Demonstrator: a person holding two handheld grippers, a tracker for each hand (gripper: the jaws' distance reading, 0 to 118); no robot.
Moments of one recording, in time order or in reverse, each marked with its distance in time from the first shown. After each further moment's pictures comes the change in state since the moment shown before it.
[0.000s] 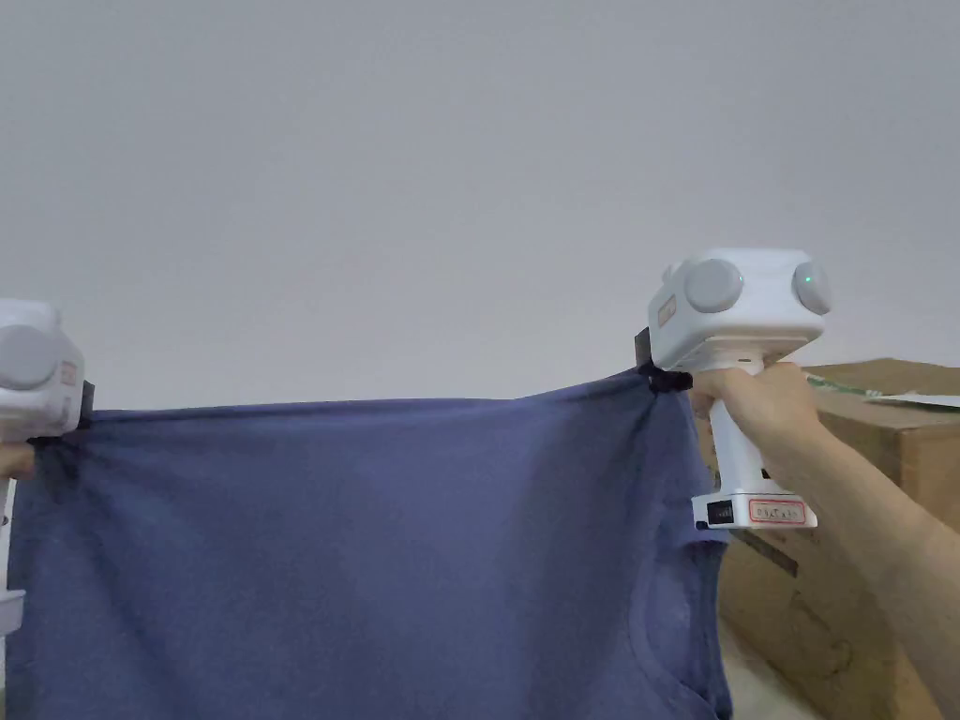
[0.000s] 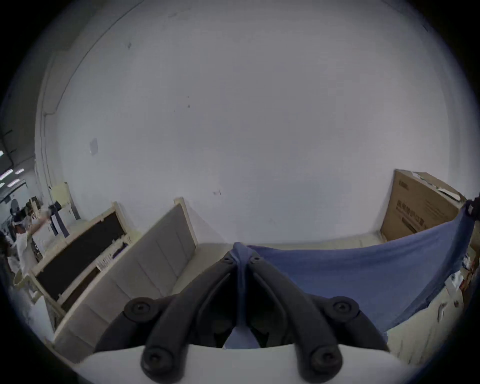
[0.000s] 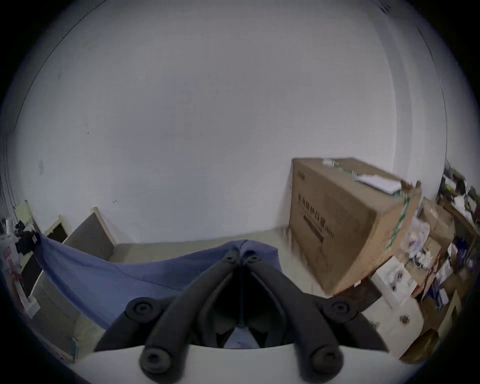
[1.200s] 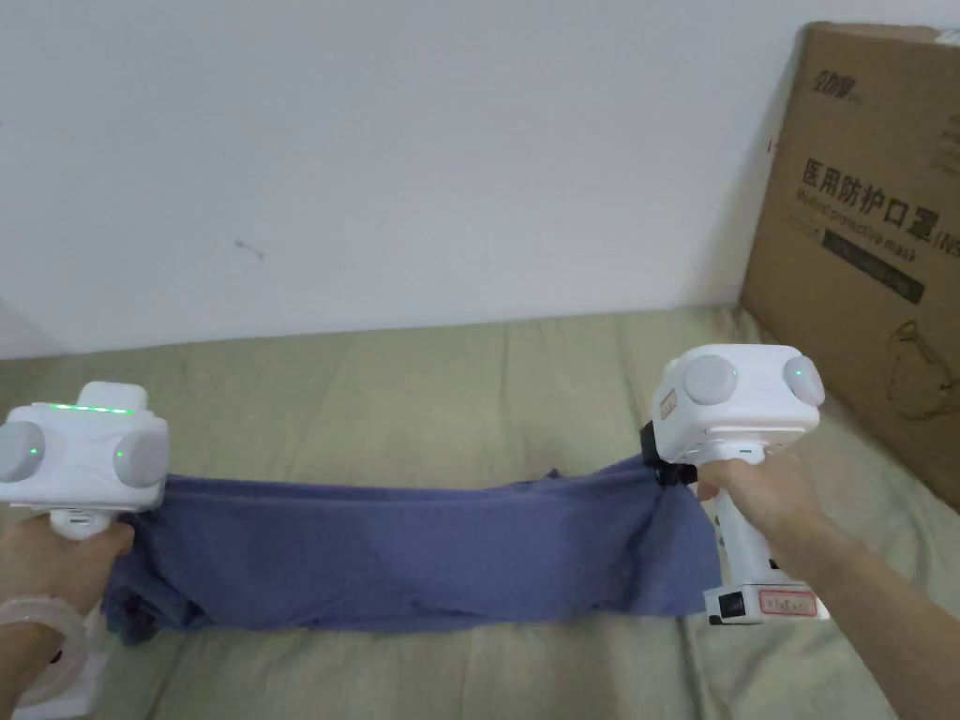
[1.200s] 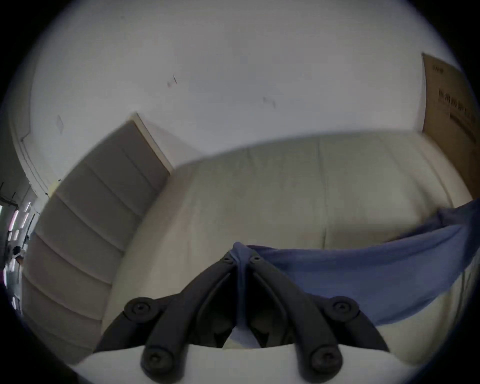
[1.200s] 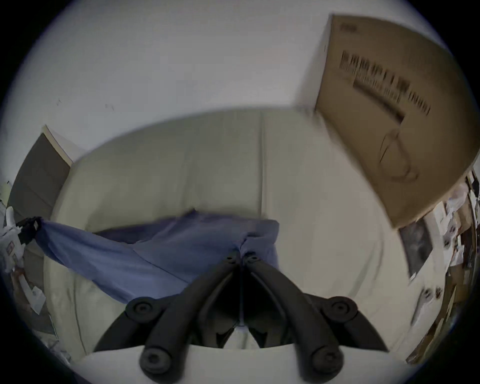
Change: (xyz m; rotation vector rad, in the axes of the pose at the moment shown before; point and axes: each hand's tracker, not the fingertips) left arm 0.118 -0.347 -0.290 -0.484 0.041 -0.181; right arm -0.004 -0.345 -0.327 -0.669 -0.015 0.023
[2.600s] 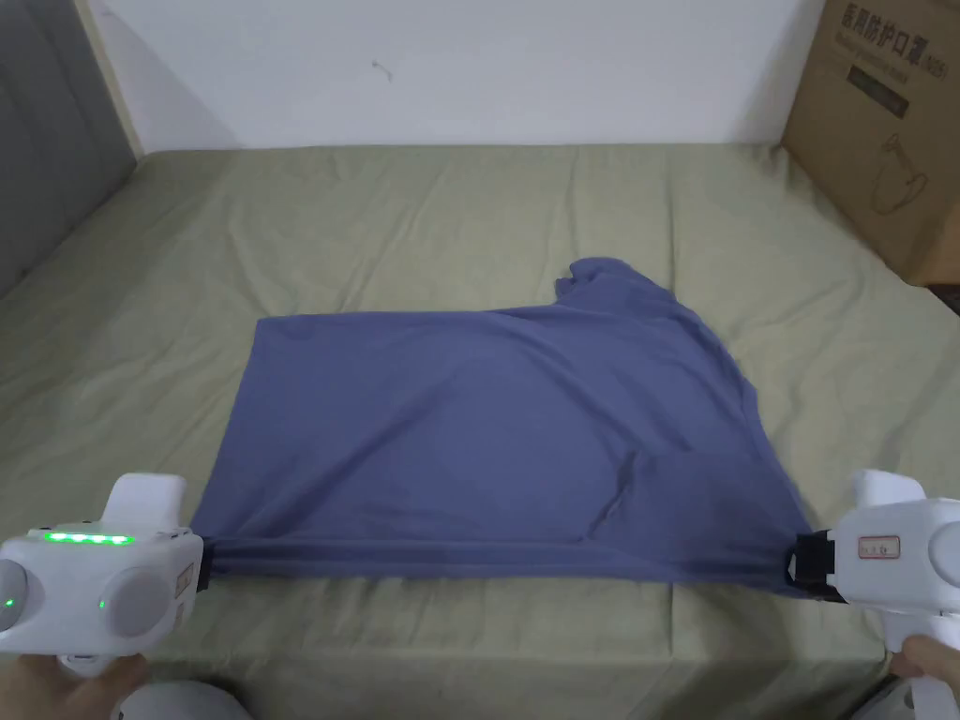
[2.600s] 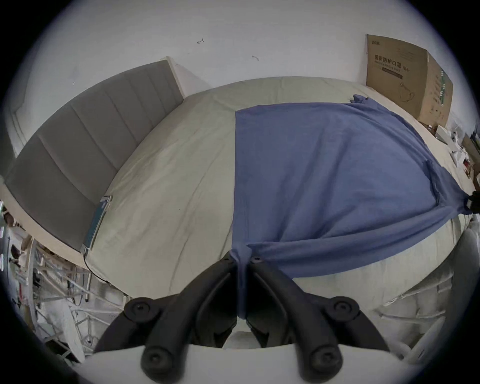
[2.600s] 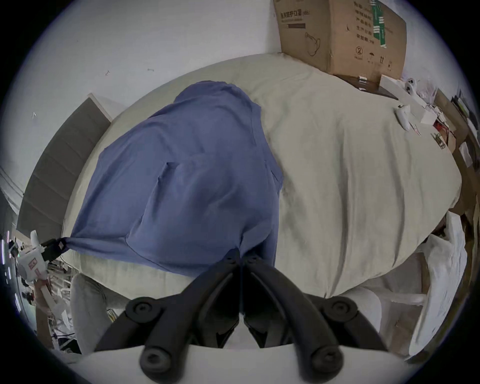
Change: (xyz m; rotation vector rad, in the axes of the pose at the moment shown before) left arm -0.127 -0.456 0.320 -0.062 -0.151 0.015; right arm 0.086 -0.498 0.242 0.006 0.132 -0.085
